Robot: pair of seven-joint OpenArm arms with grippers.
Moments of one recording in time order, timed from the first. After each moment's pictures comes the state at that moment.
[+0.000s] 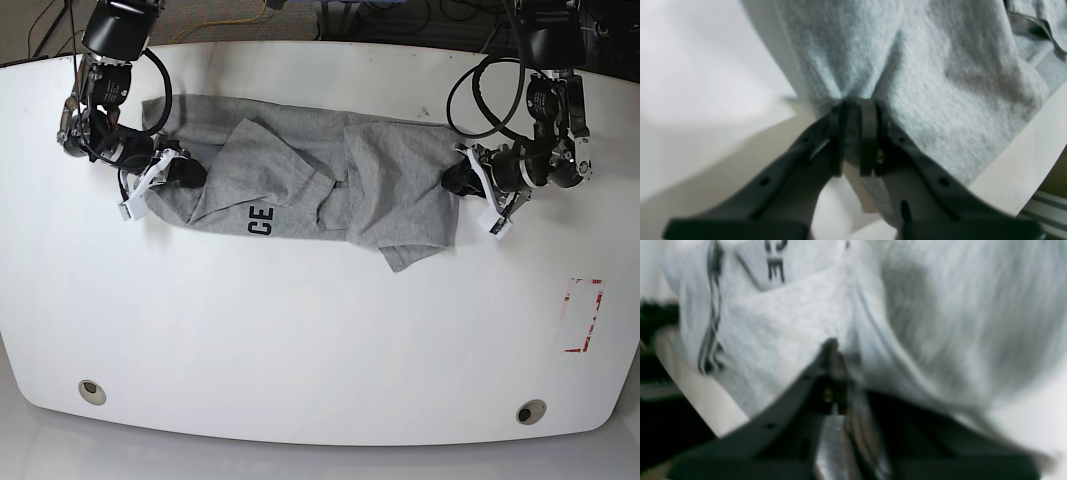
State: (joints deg) left arm -0.2 -16.7 -10.2 79.7 -36.7 -42.3 61.9; right arm -2.3 15.2 25.2 76.4 52.7 39.9 -69.3
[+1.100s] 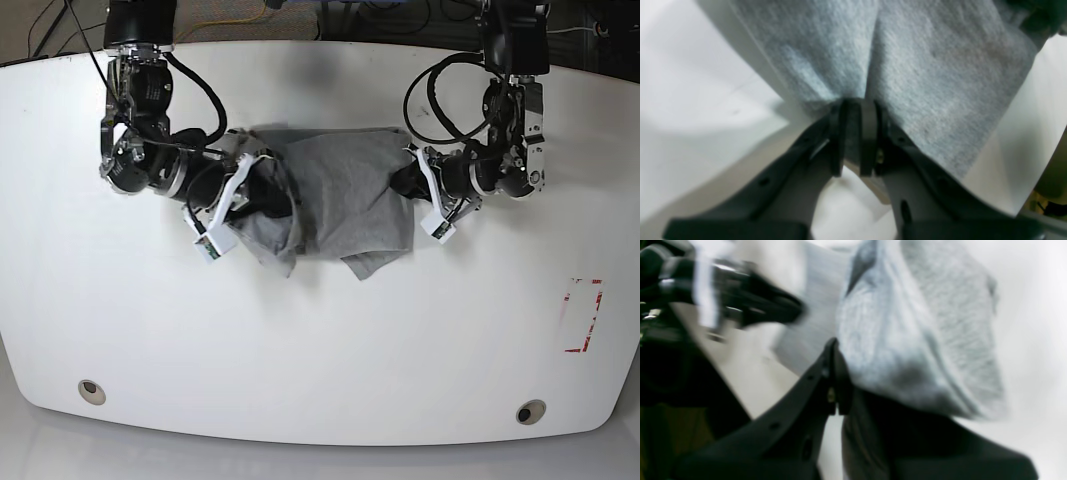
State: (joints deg) left arm -2.3 -8.9 -3.6 80.1 -30.4 -42.2 61.2; right arm -2.3 13.2 3.3 106.7 53.4 25.9 -69.2
